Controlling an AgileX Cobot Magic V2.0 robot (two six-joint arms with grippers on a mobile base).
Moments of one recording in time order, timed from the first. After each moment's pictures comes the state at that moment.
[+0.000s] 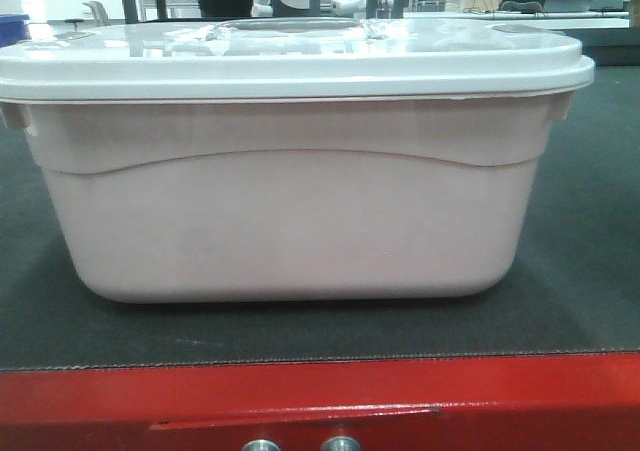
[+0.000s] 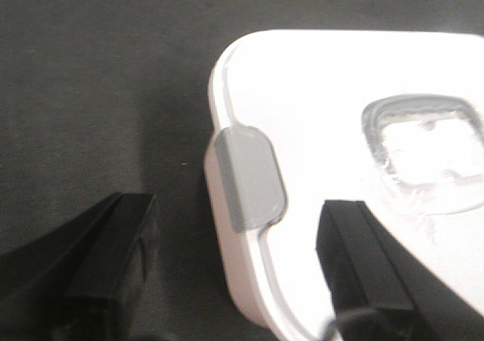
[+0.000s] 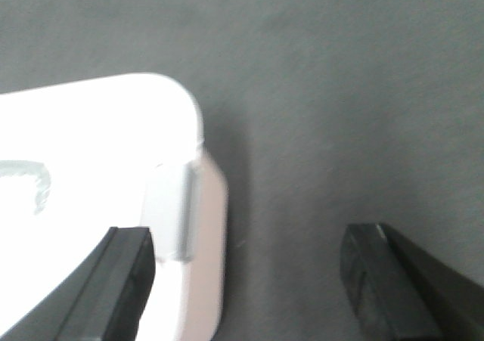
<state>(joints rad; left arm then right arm) 0.01 1.09 -1.12 -0.60 0.89 0.39 0.02 1.06 -1.09 0.40 0.81 -0.02</state>
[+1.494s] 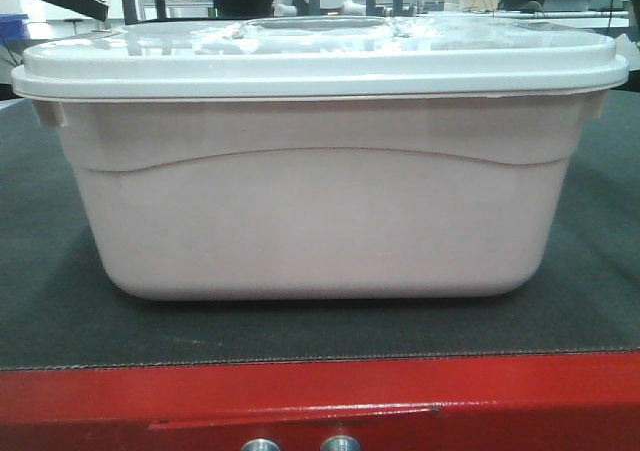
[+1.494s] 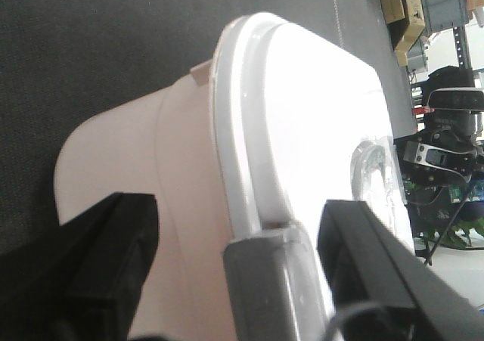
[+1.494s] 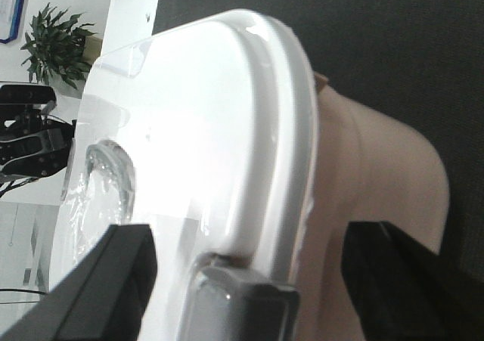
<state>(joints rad) 0.14 1.73 -1.15 -1.35 1.18 0.87 -0.19 1.71 -1.16 1.28 1.19 -0.78</state>
